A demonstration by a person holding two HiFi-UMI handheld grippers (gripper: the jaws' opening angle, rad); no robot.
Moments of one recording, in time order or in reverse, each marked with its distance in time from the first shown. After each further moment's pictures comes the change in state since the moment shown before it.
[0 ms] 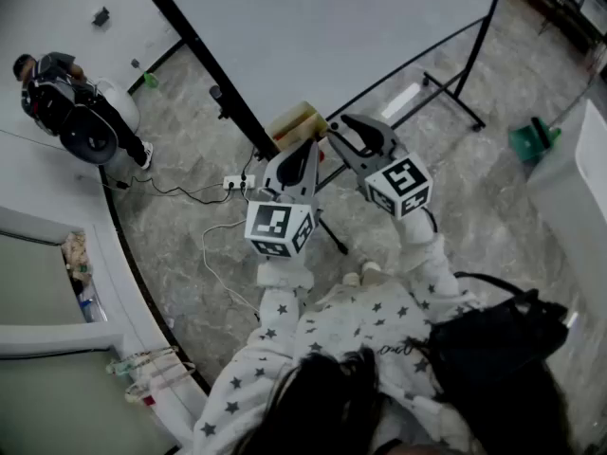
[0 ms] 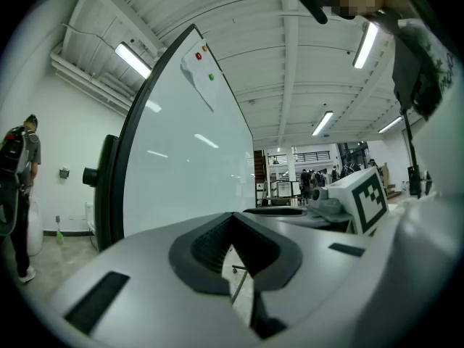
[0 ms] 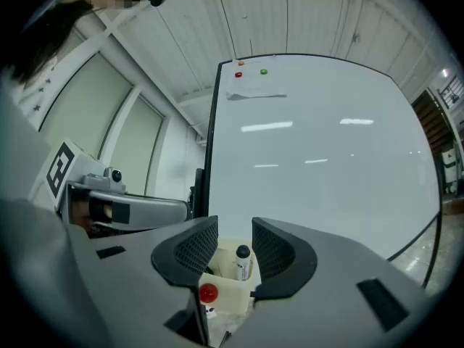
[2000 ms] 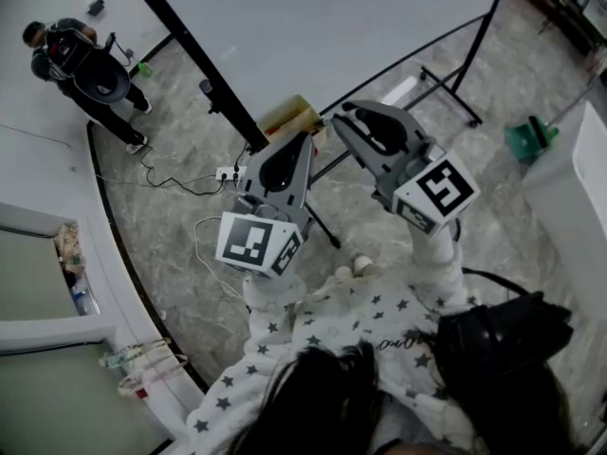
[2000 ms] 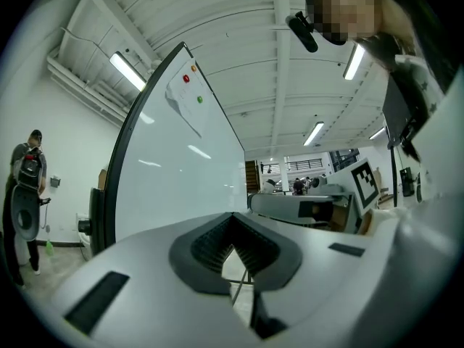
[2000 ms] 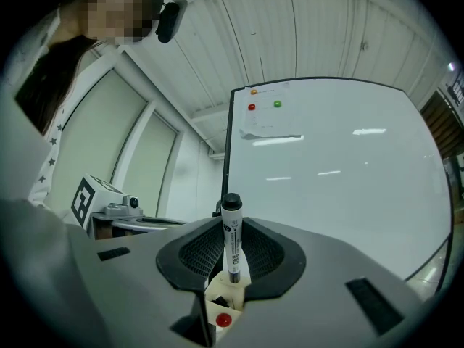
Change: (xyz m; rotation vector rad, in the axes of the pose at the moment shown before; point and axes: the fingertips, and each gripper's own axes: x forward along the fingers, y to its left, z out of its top) left arm -0.017 -0.025 0.073 0.021 -0.079 -0.053; right arm -0.035 0.019 0.101 -0.018 -0.087 0.104
